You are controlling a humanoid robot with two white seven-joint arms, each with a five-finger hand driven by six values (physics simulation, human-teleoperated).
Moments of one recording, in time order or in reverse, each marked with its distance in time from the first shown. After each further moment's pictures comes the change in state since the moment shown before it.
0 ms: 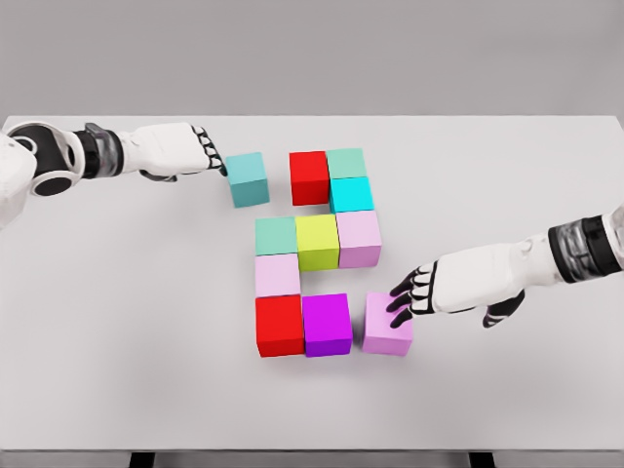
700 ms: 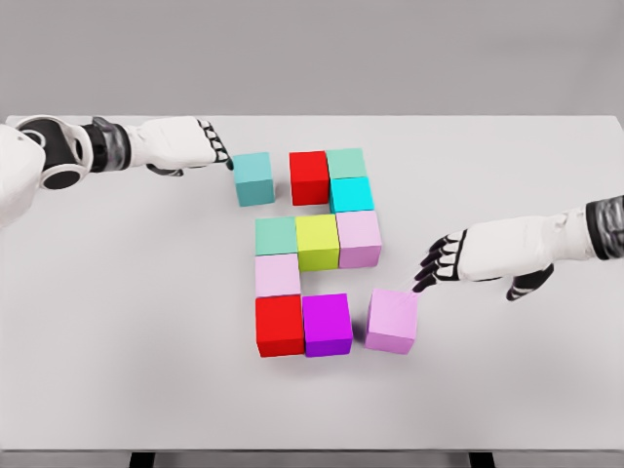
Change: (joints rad) left arm -0.015 -0.034 0.004 0.035 0.000 0.000 0.000; right arm -0.002 -0.057 -0.066 0.052 -0.007 -0.001 -0.004
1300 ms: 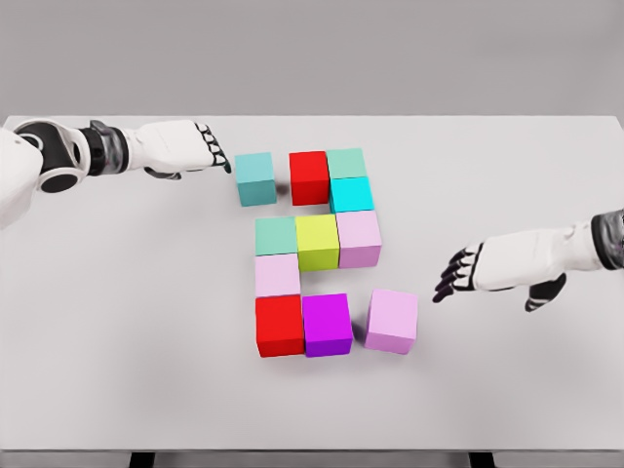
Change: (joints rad) left arm 0.008 0.013 -0.004 -0.009 0.004 0.000 0.000; right arm 0.002 -0.003 0.066 0.050 0.035 0.000 0.004
